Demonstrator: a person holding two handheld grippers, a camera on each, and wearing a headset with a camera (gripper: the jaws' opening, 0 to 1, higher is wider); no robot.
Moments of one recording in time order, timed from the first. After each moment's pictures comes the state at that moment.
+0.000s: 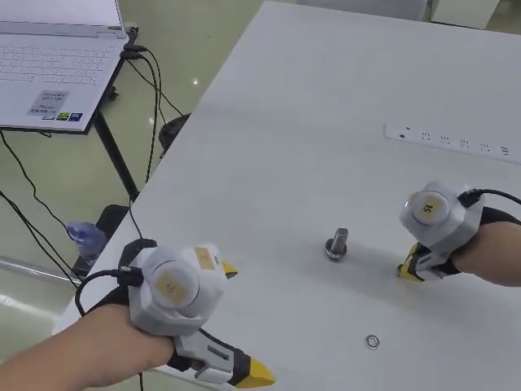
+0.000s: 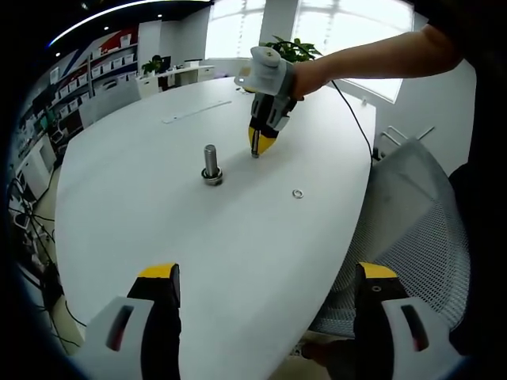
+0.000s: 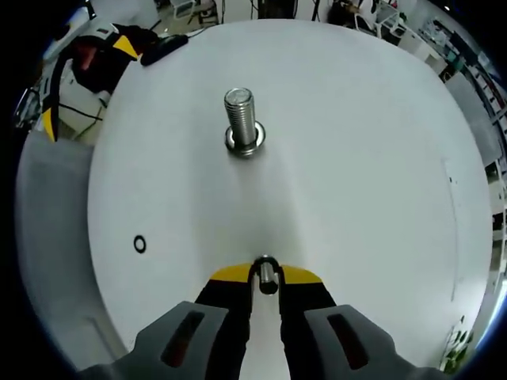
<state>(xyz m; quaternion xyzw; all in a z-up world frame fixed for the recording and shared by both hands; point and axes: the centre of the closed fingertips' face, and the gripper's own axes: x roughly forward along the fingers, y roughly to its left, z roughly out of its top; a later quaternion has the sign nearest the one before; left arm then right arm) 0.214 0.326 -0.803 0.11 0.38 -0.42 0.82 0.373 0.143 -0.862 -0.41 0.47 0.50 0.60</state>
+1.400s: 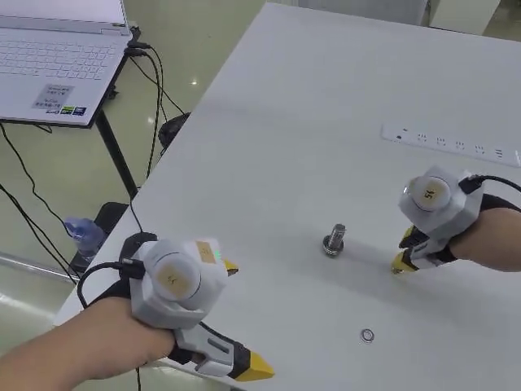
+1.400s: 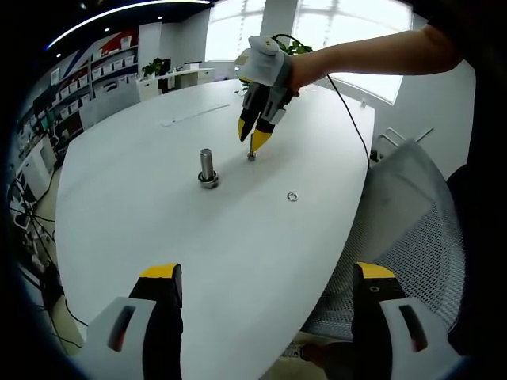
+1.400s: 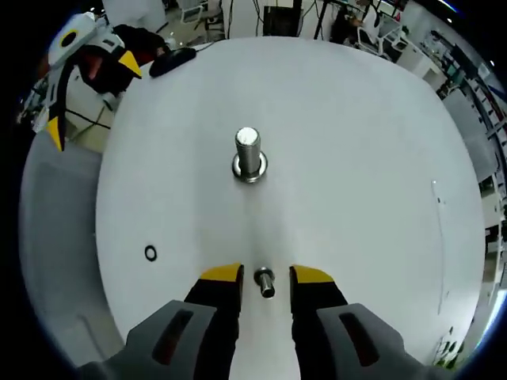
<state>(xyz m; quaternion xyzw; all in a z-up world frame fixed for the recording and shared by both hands) 0.206 0.321 -0.796 0.11 0.37 -0.42 0.82 0.373 0.162 -0.830 -0.41 0.43 0.52 0.61</state>
